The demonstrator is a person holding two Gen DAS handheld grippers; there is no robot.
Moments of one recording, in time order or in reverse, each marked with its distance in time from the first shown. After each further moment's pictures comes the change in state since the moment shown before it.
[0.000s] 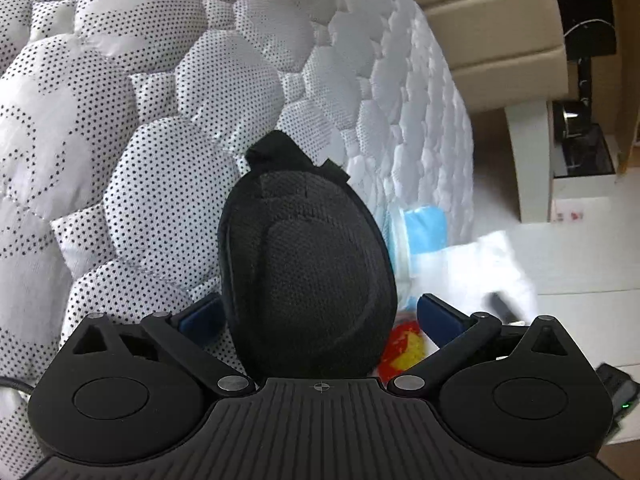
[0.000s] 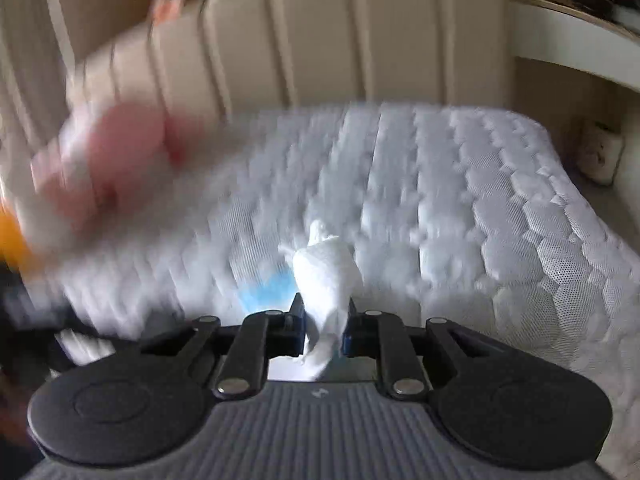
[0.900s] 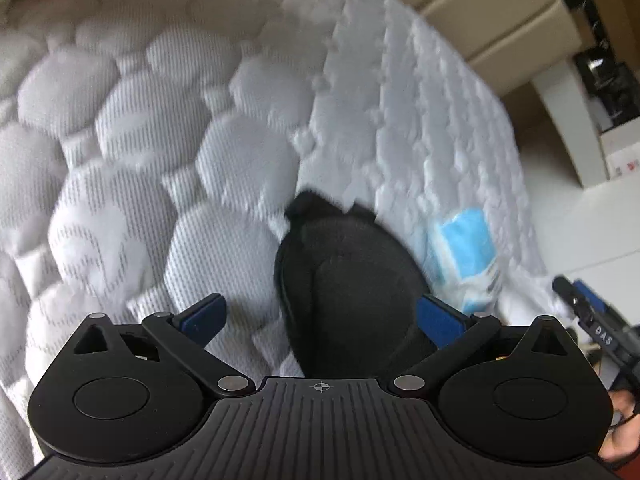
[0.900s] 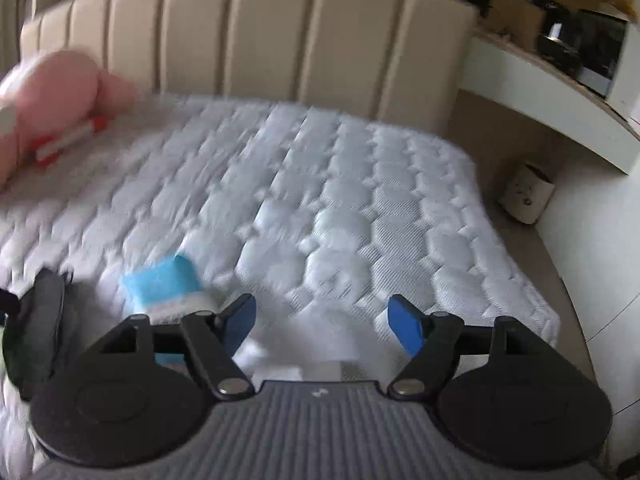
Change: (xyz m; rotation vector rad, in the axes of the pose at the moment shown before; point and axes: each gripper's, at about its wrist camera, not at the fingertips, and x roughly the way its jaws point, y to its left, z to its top) left arm -0.020 -0.030 0.002 0.206 -0.045 0.275; right arm 0.034 -0.002 -0.013 -0.283 0.126 -0.351
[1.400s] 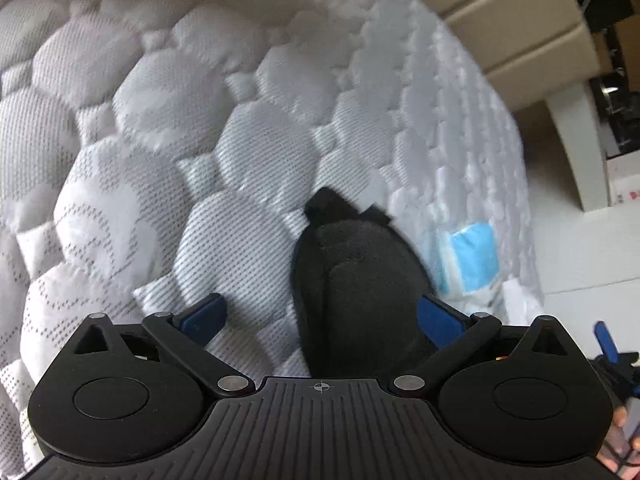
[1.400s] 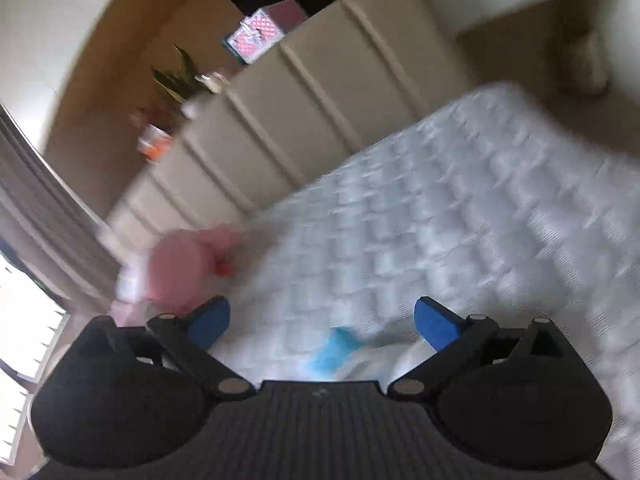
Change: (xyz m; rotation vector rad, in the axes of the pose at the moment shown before) left arm -0.009 0.011 0.004 -0.079 -0.037 -0.055; right arm -0.053 -0.058 -0.014 0.551 -0.159 0.465
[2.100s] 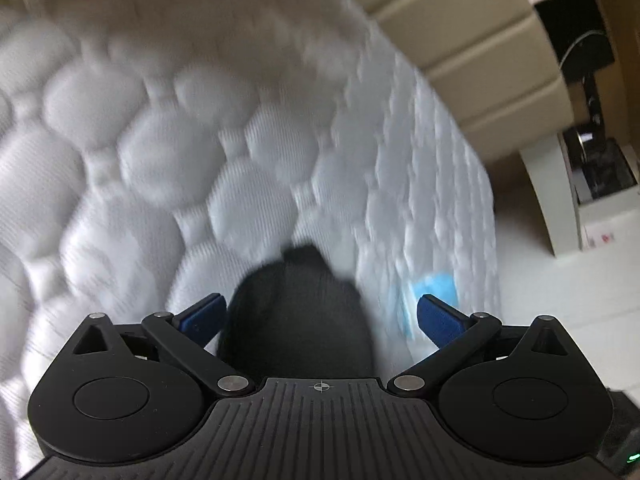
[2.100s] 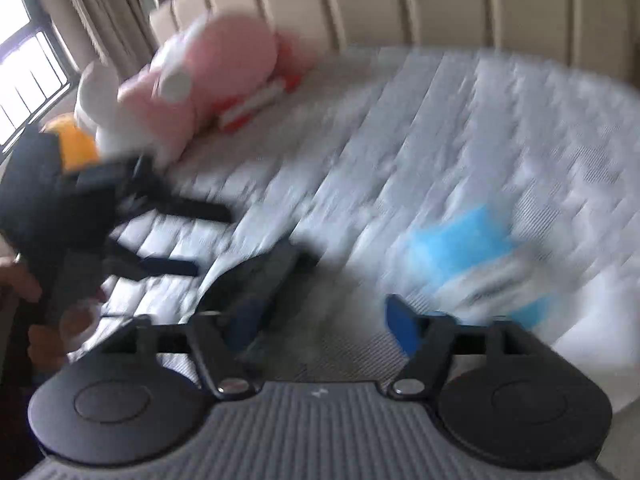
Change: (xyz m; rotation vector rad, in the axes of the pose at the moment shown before) left arm -0.035 0.005 0.007 -0.047 -0.179 -0.019; right arm 0.098 0.108 -0.065 -0.463 0.266 0.017
